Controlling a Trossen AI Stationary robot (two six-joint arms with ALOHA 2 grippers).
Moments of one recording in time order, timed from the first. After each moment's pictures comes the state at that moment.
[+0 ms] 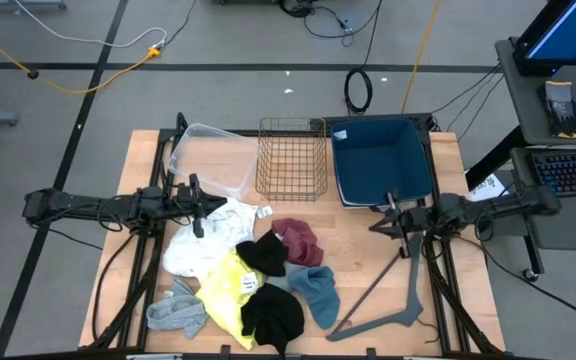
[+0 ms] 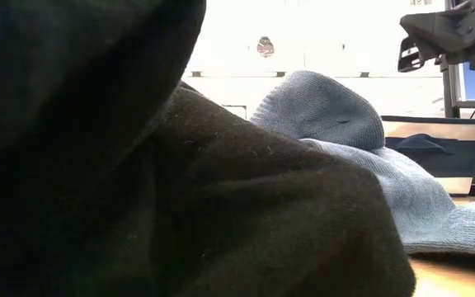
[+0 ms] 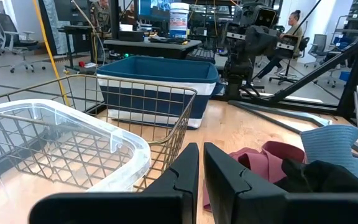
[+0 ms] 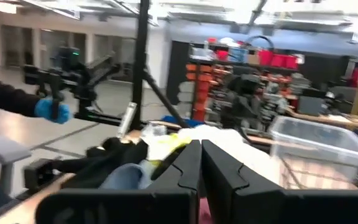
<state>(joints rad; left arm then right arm) 0.02 0.38 0.01 0.34 -0.17 -0.06 0.17 0.37 0.05 0.49 -0.09 -0.08</state>
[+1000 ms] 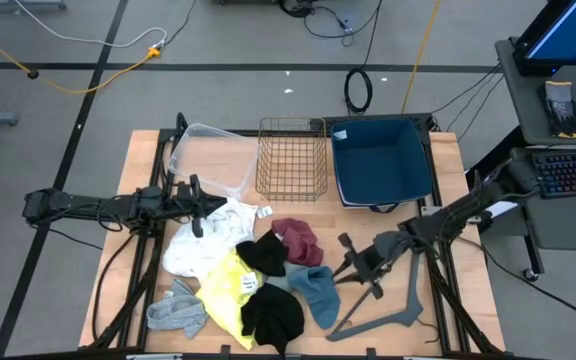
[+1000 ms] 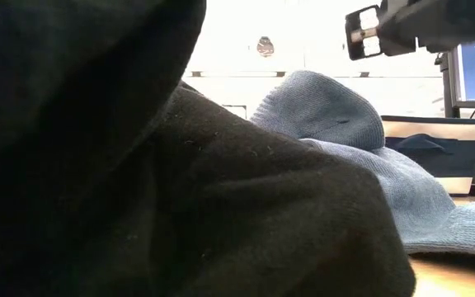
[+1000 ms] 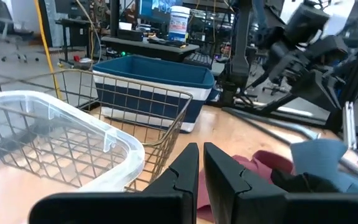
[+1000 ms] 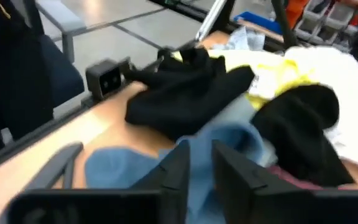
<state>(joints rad) 0.02 0.38 0.01 0.36 -0.16 -0.17 0.45 1.29 0.55 0.39 -0.05 -0.20</state>
